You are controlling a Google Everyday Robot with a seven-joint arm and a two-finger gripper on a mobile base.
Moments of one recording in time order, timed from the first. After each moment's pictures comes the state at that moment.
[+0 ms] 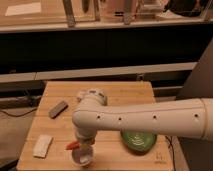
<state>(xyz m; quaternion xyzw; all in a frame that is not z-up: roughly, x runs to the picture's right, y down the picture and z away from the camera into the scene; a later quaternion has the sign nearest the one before) -0.103 0.224 0.617 -0.33 -0.15 -0.06 0.93</state>
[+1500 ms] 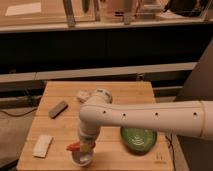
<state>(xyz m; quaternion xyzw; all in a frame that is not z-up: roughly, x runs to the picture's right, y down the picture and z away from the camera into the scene) -0.104 0.242 0.624 -0.38 -0.16 0.00 0.91</state>
